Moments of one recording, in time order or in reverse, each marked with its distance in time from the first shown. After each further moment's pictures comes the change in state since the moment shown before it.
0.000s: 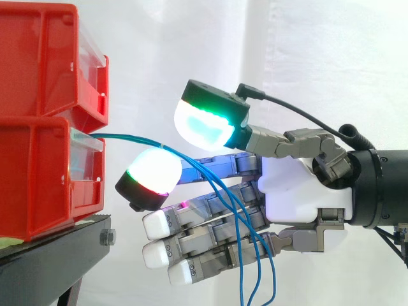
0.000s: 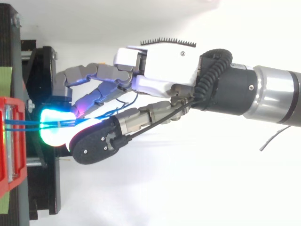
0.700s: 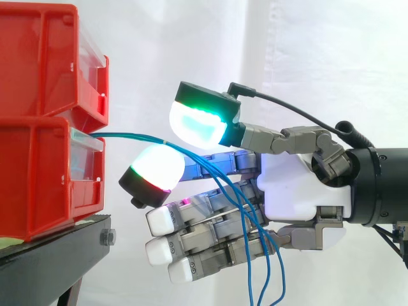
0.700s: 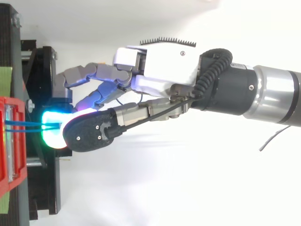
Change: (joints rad) arm 0.000 0.000 0.003 0.001 0.000 -0.005
